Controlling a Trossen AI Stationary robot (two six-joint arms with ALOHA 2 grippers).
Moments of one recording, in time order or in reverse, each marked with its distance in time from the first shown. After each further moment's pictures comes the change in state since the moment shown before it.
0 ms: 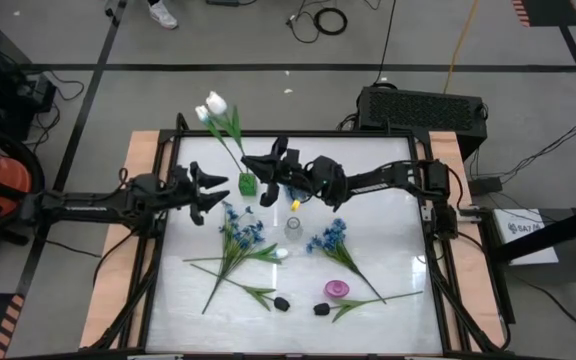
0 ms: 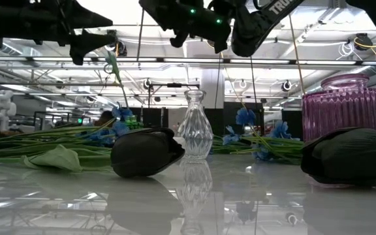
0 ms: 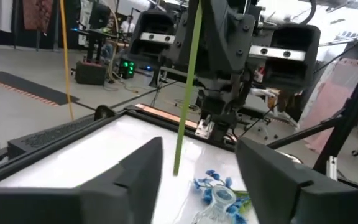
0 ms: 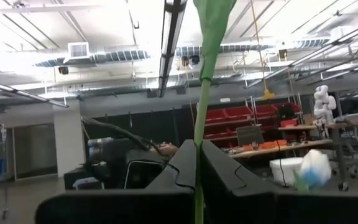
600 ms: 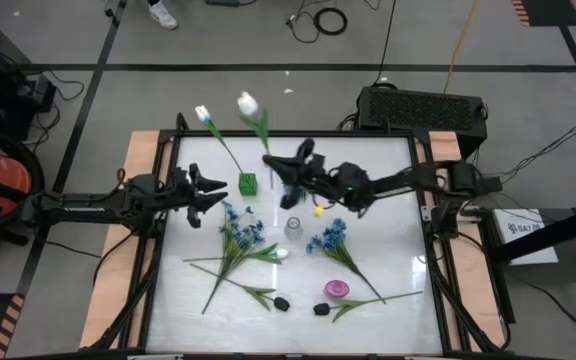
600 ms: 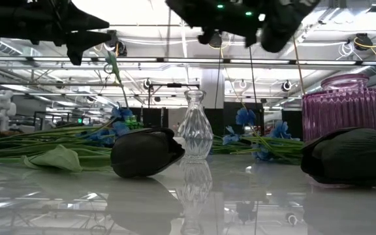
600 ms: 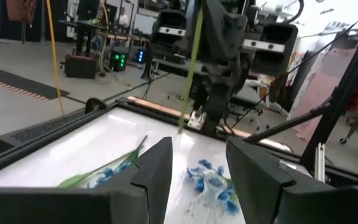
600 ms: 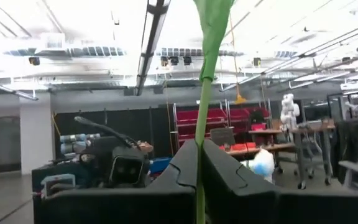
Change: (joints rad) left arm -0.006 -0.056 0.000 -0.065 0.035 0.002; right arm 0.028 -0.192 -0.263 0.067 0.128 -0.107
